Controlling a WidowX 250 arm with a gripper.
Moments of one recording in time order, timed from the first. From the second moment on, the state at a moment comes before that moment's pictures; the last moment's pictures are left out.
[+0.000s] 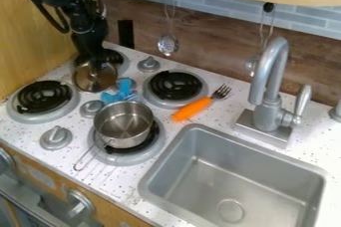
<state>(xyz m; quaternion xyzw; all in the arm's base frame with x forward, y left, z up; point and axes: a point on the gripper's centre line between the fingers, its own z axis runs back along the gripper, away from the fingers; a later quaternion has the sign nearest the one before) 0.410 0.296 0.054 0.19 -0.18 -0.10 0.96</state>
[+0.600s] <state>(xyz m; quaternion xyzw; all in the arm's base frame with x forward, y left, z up) 0.392 0.262 0.022 0.14 -0.16 -0.15 0.97</state>
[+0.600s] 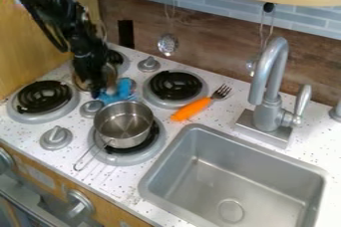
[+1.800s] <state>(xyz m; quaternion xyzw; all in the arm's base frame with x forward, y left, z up) 0.314 0.200 0.074 0.10 -0.17 -0.14 0.97</state>
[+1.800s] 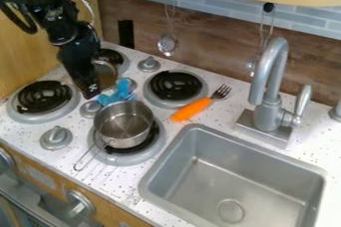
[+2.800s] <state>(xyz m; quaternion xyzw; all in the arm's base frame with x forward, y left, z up) 0.326 0.189 0.038 0.03 -0.15 -0.11 0.98</state>
